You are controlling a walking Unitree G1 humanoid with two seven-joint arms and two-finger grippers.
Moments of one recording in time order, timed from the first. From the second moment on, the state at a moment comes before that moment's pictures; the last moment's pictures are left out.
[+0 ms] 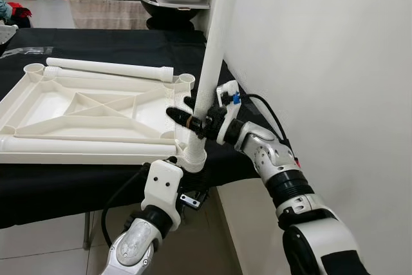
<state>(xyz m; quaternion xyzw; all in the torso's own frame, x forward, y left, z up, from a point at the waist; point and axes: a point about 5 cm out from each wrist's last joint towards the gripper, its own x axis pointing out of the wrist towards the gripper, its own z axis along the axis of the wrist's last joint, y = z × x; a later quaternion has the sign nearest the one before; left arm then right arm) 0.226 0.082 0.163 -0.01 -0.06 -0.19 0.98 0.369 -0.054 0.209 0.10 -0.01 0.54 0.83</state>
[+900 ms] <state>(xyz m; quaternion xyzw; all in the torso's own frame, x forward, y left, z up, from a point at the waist) 0.226 0.079 0.163 -0.01 -0.06 -0.20 0.98 0.382 -0.035 0.213 0.05 -0.03 0.43 0.90</state>
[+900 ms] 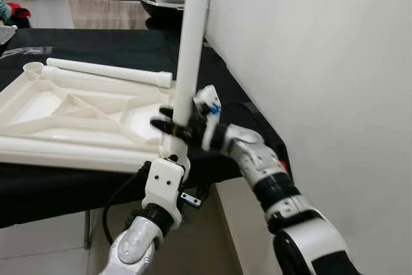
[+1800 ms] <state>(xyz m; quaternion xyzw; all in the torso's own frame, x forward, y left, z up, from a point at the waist) 0.227 0.080 0.163 -0.01 -0.06 -0.20 0.98 0.401 -0.062 0.212 0.12 -0.03 0.07 0.99</state>
